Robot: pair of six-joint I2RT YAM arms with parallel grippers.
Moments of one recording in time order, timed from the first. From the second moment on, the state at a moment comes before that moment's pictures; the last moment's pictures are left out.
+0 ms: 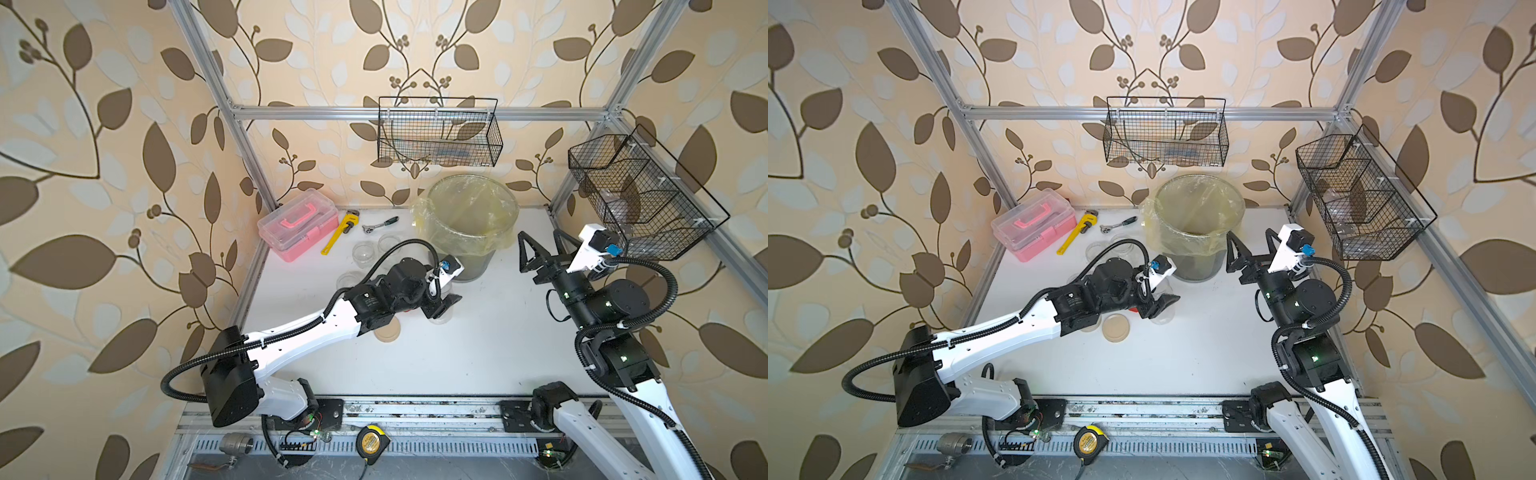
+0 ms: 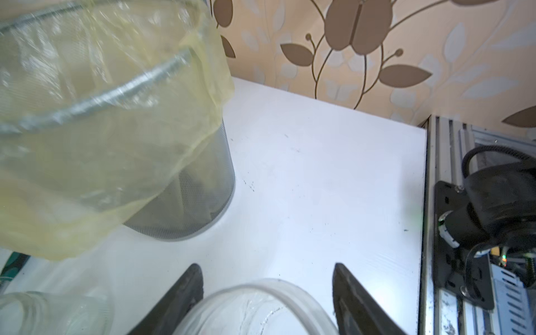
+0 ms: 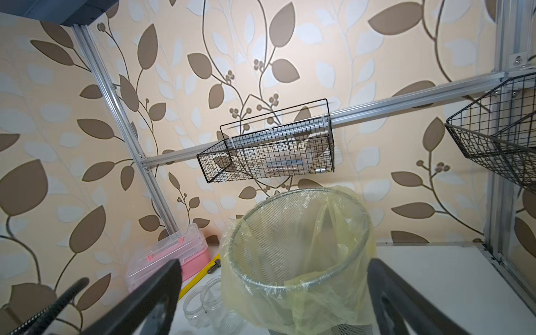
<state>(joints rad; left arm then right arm) -0.95 1.37 1.04 -0.14 0.07 0.08 0.25 0.62 0.85 -0.07 0.04 0.30</state>
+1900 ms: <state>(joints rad) -0.96 1.24 0.64 0.24 -0.27 0.03 0.25 0.72 0.85 -0.09 0.01 0.36</state>
